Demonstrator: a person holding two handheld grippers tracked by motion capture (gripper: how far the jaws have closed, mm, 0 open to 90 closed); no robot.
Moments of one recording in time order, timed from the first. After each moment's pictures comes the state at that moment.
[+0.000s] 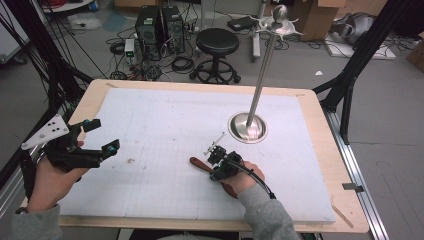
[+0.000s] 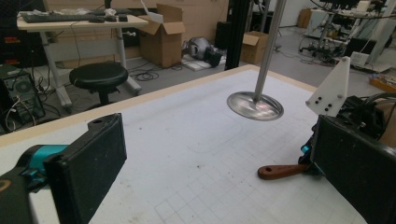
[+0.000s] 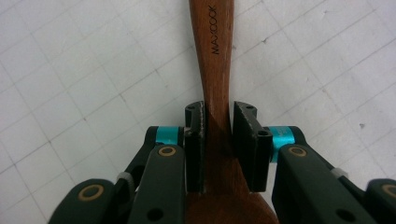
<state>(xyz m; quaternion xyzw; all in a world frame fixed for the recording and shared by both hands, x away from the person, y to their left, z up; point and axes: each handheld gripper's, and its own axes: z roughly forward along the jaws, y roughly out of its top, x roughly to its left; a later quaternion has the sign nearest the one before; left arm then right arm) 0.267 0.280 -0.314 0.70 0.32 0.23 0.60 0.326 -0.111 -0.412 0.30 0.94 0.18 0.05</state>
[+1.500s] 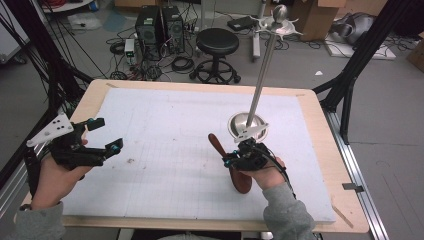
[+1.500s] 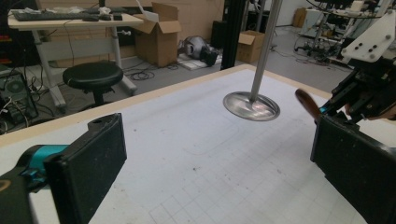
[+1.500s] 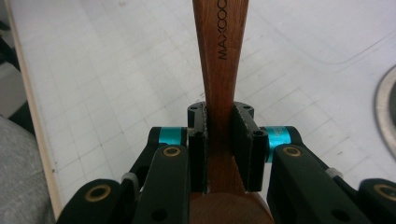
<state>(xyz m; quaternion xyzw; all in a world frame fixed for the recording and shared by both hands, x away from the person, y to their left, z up) 0.273 0.273 -0.315 0.70 0.32 0.22 0.60 0.320 -0.185 -0.364 0.29 0.88 0.38 0.05</state>
